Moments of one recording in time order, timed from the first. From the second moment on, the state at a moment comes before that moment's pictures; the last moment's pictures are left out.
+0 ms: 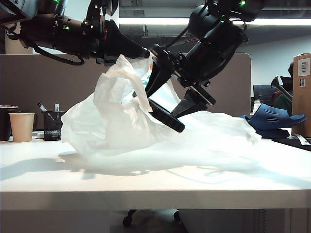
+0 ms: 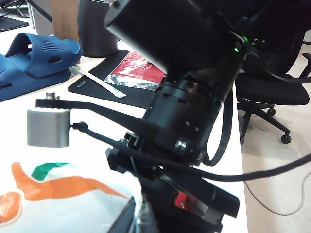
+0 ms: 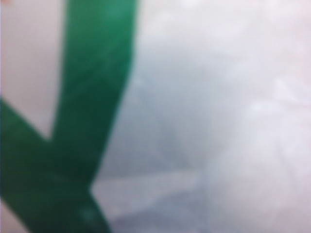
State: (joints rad) left arm -0.34 1.61 1.02 0.33 0.98 0.20; right arm 0.46 1.88 1.44 -0.45 -0.54 0.22
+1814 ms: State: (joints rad) left arm -0.34 1.62 1.02 0.27 0.78 0.19; right arm 0.50 2.09 1.44 -0.12 -0.59 0.33
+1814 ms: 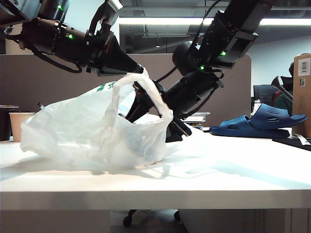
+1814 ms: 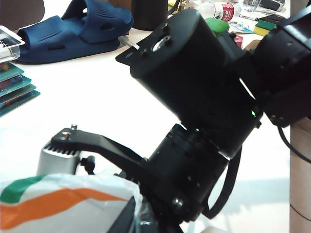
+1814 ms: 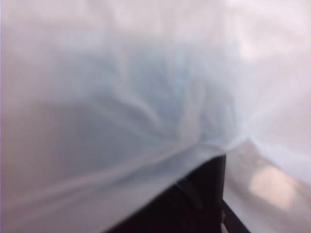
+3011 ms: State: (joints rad) left arm -0.34 1.62 1.02 0.24 0.73 0.19; right arm 0.55 2.12 1.45 -0.07 -0.54 0.35
